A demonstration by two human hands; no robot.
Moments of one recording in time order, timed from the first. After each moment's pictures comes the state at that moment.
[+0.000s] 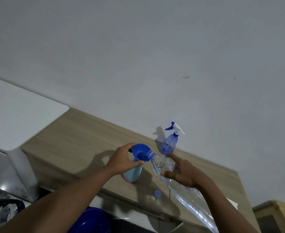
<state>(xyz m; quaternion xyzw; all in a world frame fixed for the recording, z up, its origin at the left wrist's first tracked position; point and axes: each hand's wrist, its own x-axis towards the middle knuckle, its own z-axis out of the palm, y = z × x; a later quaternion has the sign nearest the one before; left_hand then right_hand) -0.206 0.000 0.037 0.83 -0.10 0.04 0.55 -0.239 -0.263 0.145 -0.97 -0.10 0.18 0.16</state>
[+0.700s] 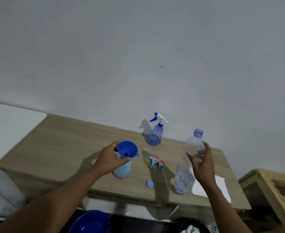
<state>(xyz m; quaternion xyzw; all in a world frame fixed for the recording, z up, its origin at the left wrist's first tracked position) -0.211 0.000 0.036 0.84 -0.11 0.04 0.53 -0.277 -0.355 0.093 -0.87 0.12 -0.23 0.41</state>
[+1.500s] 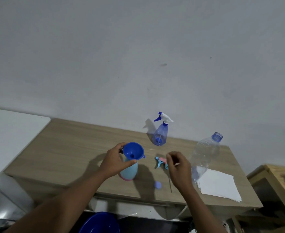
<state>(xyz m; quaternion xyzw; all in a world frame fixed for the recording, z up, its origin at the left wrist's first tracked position) -0.207 0.005 0.038 0.84 -0.12 0.02 0.53 -0.272 -0.248 0.068 -0.85 0.06 -0.22 0.47</state>
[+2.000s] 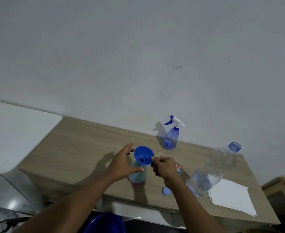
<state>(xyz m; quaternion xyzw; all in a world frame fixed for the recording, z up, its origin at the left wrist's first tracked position) -0.196 0.018 0.015 0.84 -0.09 -0.03 0.53 -0.226 -0.174 0.073 -0.74 0.20 0.07 0.64</state>
